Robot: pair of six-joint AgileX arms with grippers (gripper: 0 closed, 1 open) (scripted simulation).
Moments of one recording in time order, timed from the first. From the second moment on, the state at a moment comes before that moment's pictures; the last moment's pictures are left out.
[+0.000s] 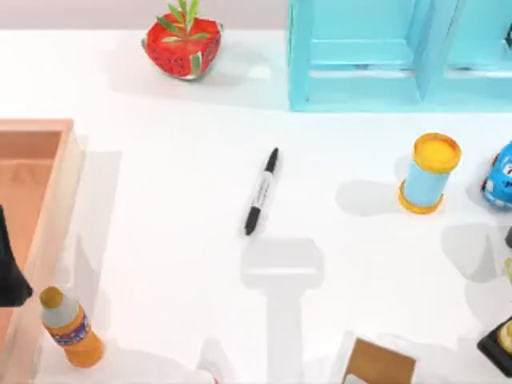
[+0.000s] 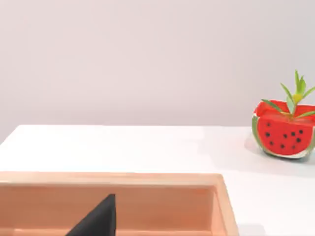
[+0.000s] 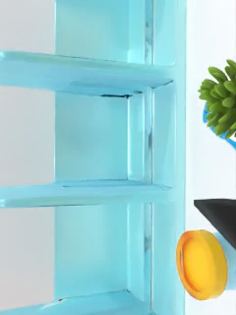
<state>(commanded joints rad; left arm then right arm) 0.00 0.00 0.00 0.00 0.00 0.00 0.00 0.00 0.00 0.00 0.00 0.00</state>
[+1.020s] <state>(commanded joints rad) 0.14 1.09 0.90 -0.79 0.00 0.14 0.00 0.00 0.00 0.00 0.00 0.00</state>
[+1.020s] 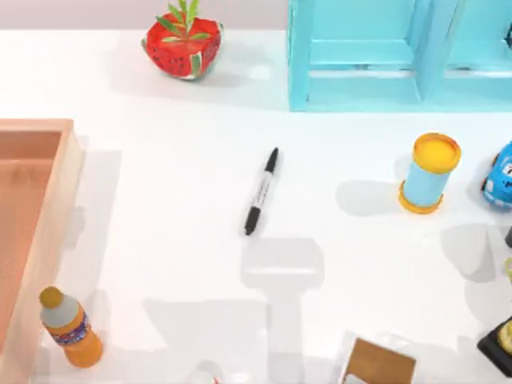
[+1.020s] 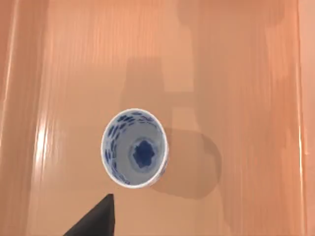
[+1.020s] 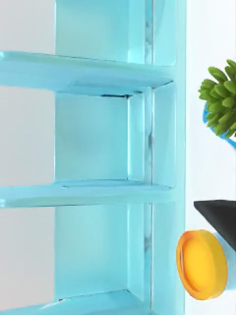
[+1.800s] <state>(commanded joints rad) 0.22 1.78 1.50 -1.29 0.00 0.24 0.00 0.00 0.00 0.00 0.00 0.00</state>
